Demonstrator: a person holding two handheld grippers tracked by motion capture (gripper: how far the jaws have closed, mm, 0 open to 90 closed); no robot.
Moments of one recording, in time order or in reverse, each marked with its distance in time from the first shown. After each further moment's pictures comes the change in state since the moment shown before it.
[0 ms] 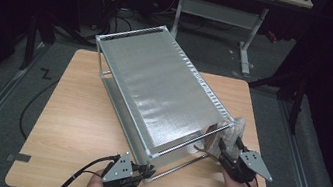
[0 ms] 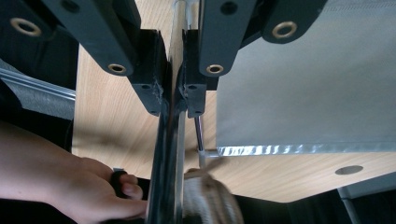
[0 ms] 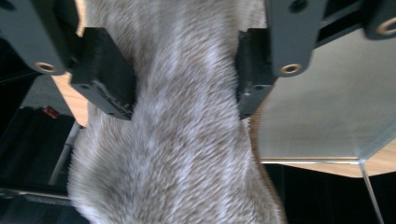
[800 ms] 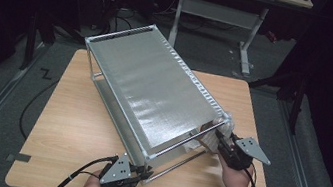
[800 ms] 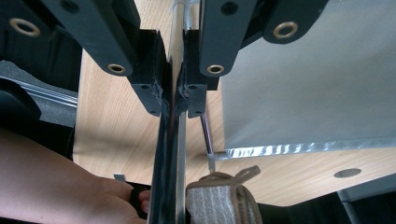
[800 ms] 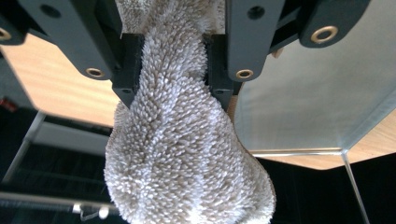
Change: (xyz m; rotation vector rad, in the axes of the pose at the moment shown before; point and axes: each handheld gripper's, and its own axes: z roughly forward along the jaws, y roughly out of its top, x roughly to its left) left arm -0.003 -0.001 -0.006 0.015 0.012 0.009; right arm 0.001 0.020 0.026 0.003 0.119 0.009
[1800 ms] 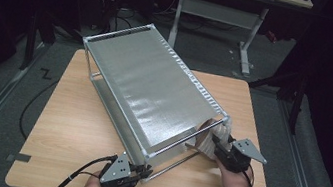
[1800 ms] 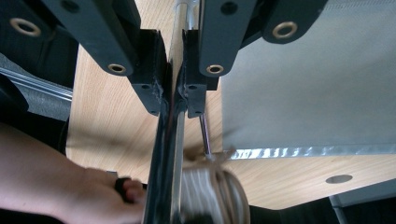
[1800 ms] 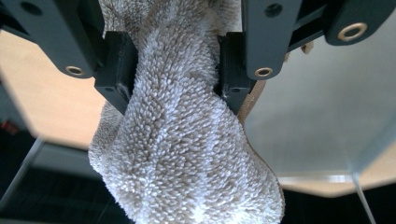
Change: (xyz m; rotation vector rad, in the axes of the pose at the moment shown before) left arm 0.001 0.000 0.000 -0.001 0.021 -0.039; right arm 0.003 -0.007 -0.002 0.096 -0.010 0.002
